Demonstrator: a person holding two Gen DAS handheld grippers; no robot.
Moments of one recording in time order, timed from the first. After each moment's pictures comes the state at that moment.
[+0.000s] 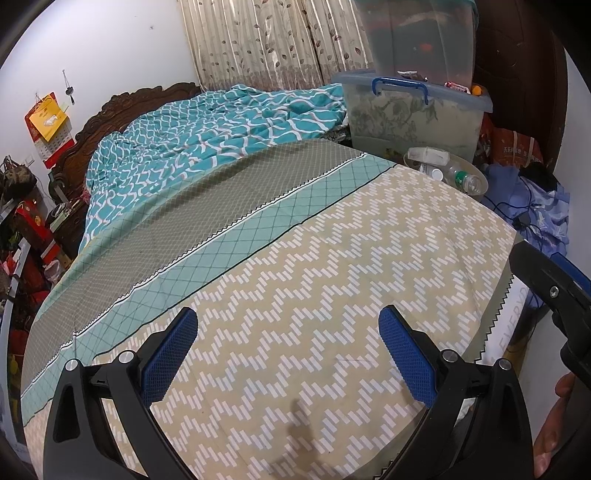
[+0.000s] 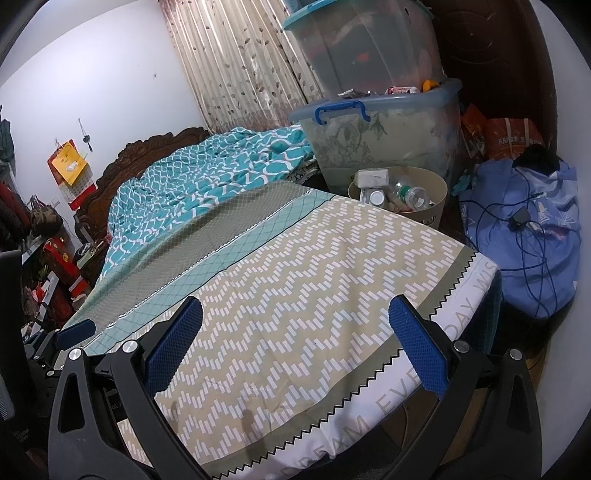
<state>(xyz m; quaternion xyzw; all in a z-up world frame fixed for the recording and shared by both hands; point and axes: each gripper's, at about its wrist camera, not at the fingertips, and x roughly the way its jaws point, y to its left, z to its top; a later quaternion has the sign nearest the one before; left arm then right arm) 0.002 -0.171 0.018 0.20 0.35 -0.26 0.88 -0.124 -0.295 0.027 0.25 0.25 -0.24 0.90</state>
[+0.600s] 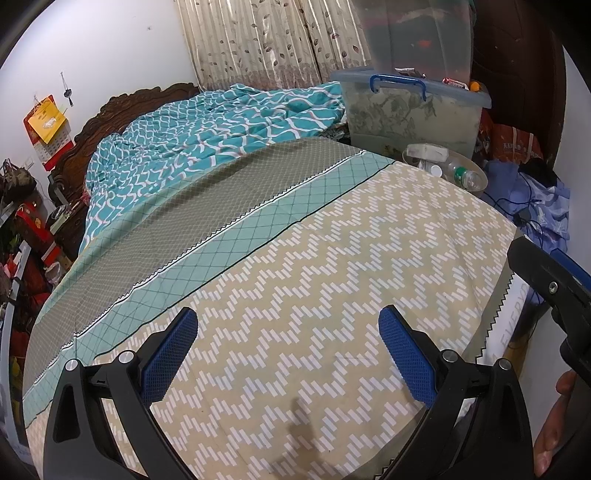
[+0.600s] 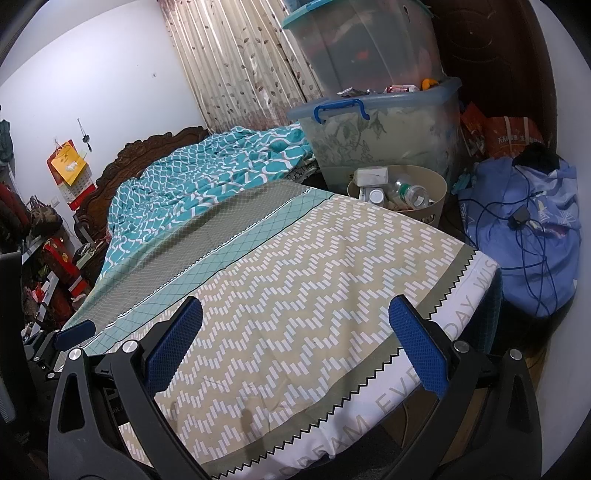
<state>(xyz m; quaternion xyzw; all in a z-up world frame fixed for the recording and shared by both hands) 0.002 -0.170 0.016 0.21 0.35 -0.26 0.88 -0.124 -0.295 0.027 0.25 0.25 -0.24 0.90</state>
